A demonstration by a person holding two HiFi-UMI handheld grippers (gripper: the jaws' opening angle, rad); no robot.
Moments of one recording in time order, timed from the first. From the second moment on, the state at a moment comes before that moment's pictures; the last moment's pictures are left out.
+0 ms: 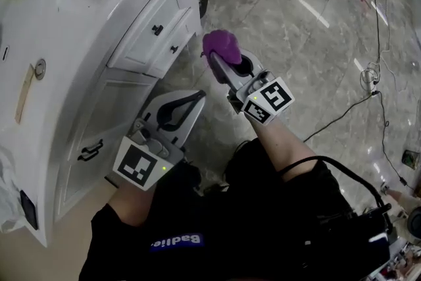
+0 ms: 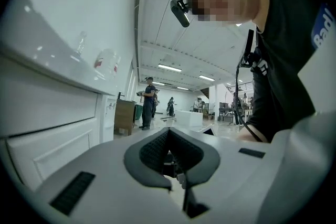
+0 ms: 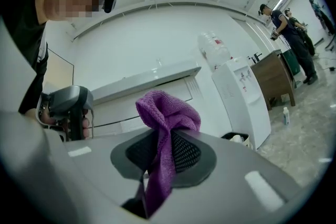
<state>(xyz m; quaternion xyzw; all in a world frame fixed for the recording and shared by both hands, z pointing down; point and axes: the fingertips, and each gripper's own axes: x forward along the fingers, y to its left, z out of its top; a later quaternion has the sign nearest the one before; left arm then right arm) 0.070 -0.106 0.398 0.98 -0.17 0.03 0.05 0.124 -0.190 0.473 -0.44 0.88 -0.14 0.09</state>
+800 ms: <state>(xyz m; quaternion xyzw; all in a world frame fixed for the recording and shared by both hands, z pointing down) 0.034 -0.118 0.570 0.98 -0.20 0.04 0.06 0.125 -0.313 0.670 -0.46 0.88 -0.12 -0.02</state>
